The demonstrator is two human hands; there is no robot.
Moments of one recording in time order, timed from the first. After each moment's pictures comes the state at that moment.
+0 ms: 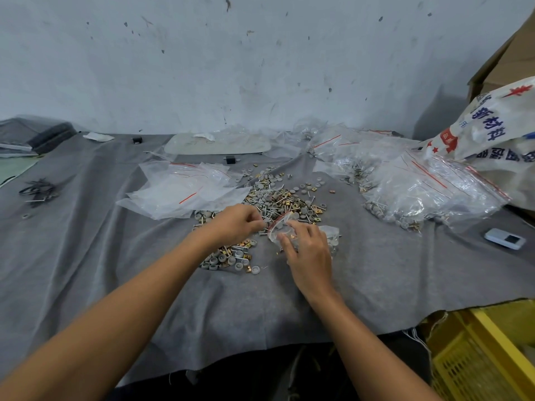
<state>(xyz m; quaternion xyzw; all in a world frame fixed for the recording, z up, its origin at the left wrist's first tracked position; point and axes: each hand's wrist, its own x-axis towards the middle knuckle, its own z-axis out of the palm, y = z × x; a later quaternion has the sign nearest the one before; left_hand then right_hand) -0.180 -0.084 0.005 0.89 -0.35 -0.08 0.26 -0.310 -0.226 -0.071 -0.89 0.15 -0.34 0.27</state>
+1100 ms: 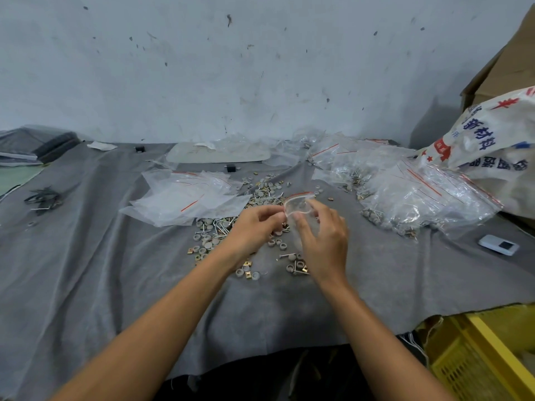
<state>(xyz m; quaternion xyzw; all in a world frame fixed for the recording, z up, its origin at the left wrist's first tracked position) -0.238 -0.104 0.021 0.73 -0.27 -0.14 0.62 -0.317 -0.239 -0.019 -0.82 0.15 -0.46 0.30</state>
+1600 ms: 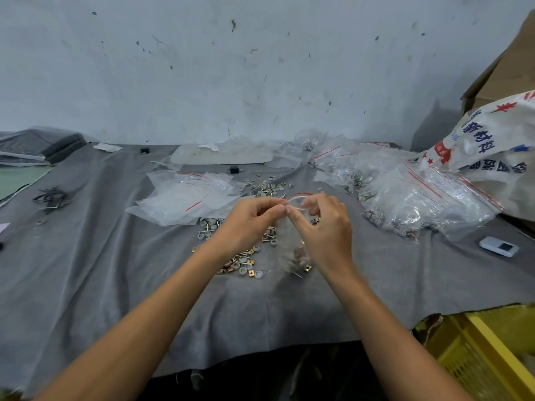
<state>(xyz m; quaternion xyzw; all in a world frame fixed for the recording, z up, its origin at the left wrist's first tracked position) -0.247 -0.079 0.050 0.74 -0.38 -0.07 0.55 -0.328 -0.231 0.017 -0.82 0.10 -0.46 0.32</state>
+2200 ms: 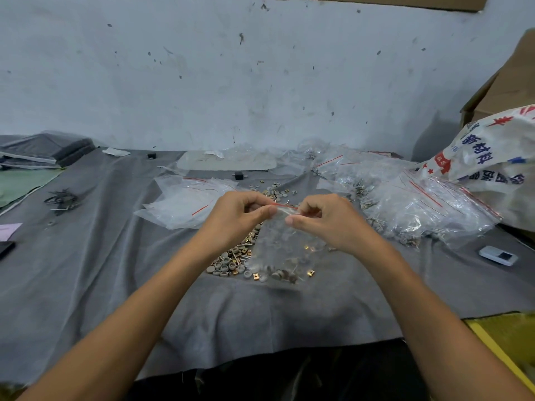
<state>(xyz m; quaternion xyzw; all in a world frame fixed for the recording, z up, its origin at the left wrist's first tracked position) -0.241 -0.047 0.067 0.77 -0.38 0.03 0.51 -0.345 -0.245 0.084 -0.91 -0.02 -0.20 0.35</state>
